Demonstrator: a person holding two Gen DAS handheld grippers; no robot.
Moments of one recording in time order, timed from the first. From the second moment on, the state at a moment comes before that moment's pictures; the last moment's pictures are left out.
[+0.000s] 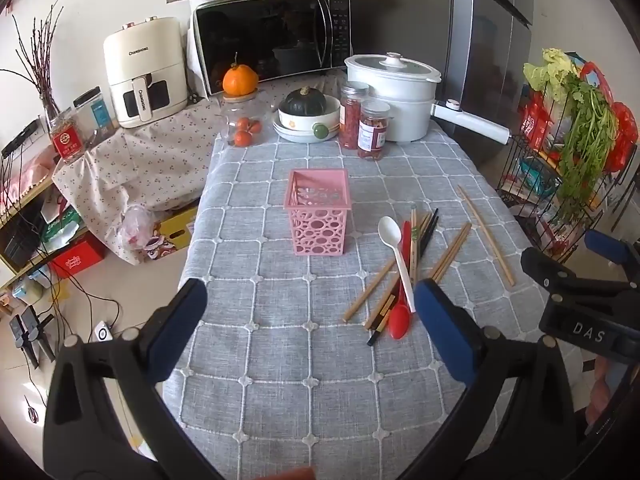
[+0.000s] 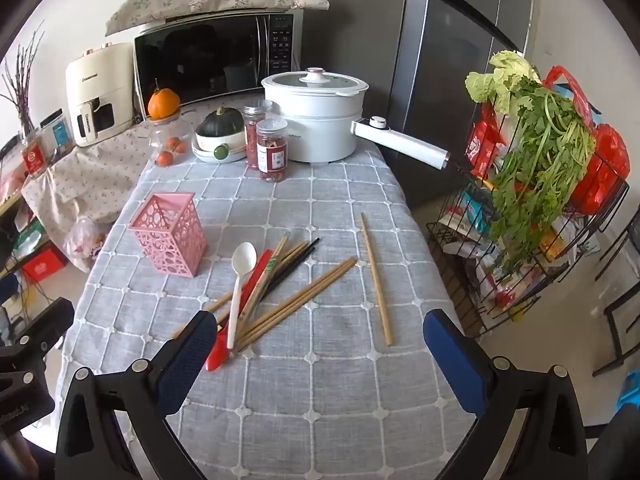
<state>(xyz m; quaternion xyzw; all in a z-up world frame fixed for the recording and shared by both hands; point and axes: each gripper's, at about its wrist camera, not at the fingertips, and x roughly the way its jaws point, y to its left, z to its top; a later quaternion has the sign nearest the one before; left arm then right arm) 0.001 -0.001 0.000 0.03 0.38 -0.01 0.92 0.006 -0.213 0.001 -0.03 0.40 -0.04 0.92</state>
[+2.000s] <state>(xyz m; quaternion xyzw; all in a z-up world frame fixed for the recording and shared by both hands) -0.001 -0.003 -0.002 0.02 0.38 -0.01 0.92 0.004 -0.211 0.003 -0.02 0.39 -0.04 0.92</state>
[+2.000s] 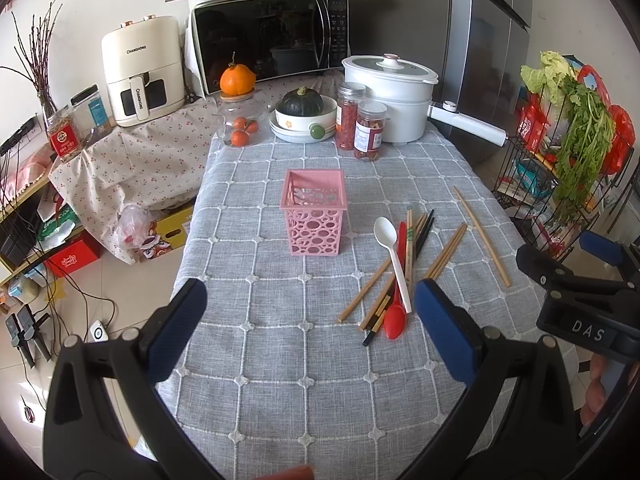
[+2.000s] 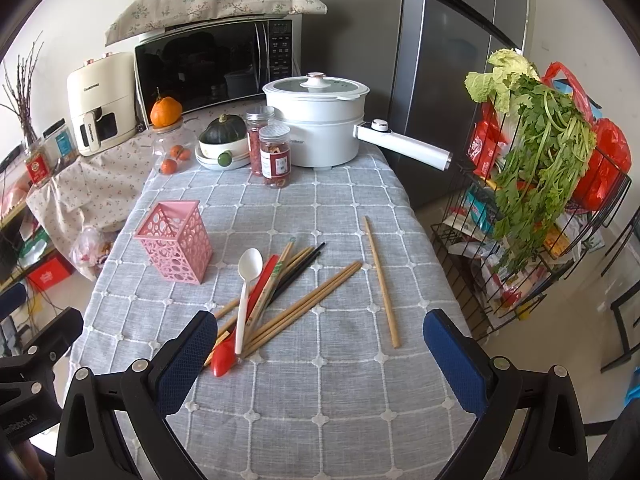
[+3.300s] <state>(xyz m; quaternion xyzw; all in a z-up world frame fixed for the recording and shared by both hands) 0.004 -0.009 -0.004 0.03 0.39 -0.01 0.92 0.006 -0.216 0.001 -0.01 0.39 -0.05 0.92</state>
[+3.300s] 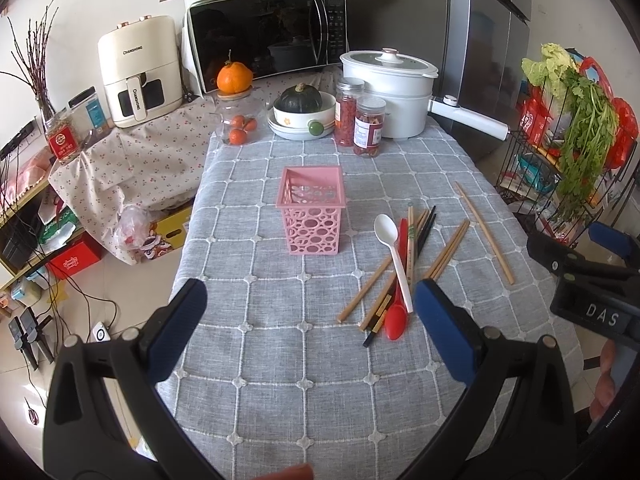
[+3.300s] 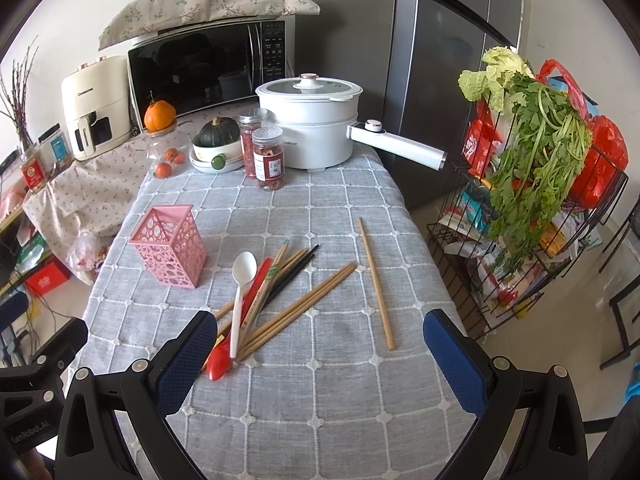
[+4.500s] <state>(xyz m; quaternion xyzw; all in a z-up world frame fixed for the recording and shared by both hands) 0.169 -0.091 -0.105 0.00 0.56 -0.11 0.82 0.124 -0.291 -0.061 0.11 0.54 0.02 0.83</state>
